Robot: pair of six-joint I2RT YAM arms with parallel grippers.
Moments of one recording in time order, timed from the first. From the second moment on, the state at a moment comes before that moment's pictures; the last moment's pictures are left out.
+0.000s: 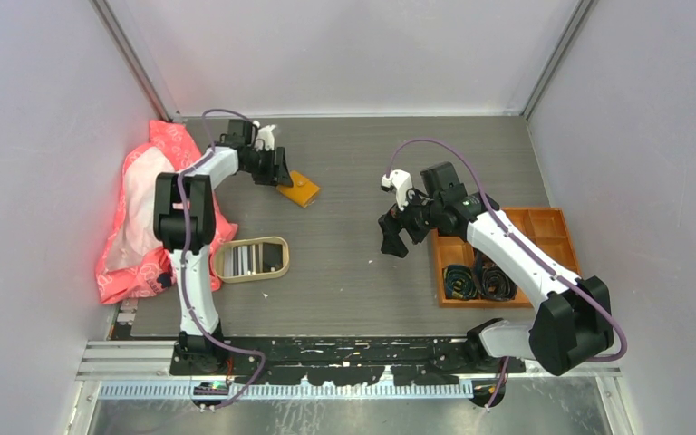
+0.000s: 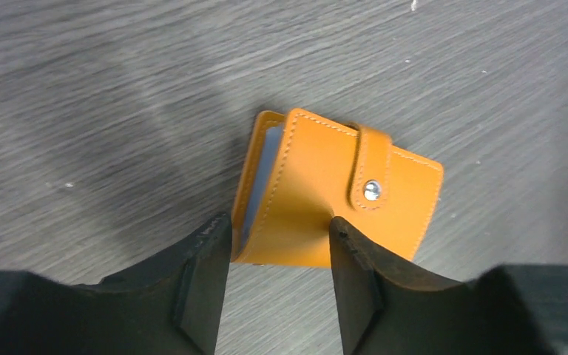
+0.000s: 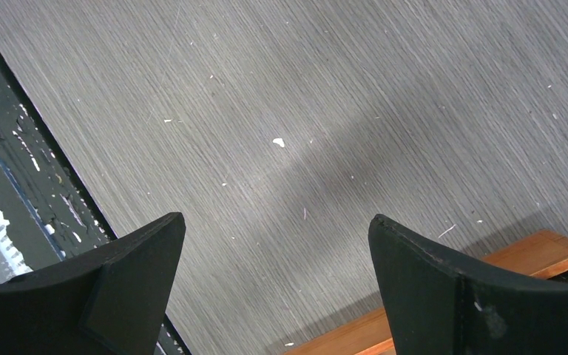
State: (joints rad) left arm -0.10 2.18 1.62 -0.45 0.51 -0.03; right arm 0.42 1.29 1.00 -0.62 -0.51 -0.31
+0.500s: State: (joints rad) left arm -0.15 2.20 1.61 -0.45 0.67 -0.09; right arm 0.42 1.29 1.00 -0.62 -0.52 -0.32
